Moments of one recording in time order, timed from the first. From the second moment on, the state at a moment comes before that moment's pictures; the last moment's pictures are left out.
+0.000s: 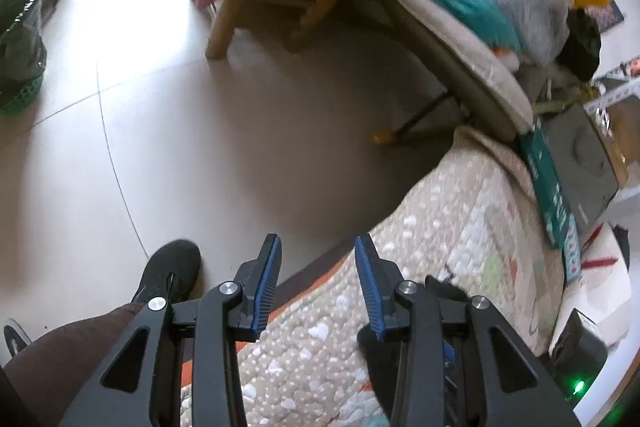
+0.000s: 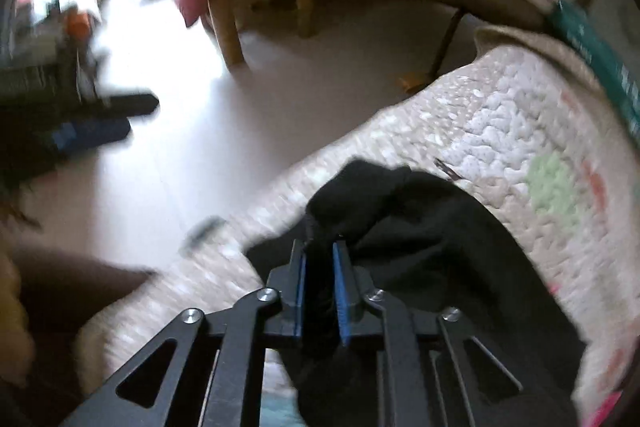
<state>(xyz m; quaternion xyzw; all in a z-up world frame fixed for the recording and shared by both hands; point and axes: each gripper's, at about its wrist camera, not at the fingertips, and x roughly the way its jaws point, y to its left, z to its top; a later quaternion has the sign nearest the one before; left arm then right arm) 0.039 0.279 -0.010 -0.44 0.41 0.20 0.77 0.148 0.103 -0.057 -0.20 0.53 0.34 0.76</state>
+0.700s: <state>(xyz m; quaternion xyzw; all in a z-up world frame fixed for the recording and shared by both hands) 0.109 0.125 -0.041 -0.21 0.53 0.04 0.82 0.205 -0.117 0.005 0.07 0.52 0.15 0.84</state>
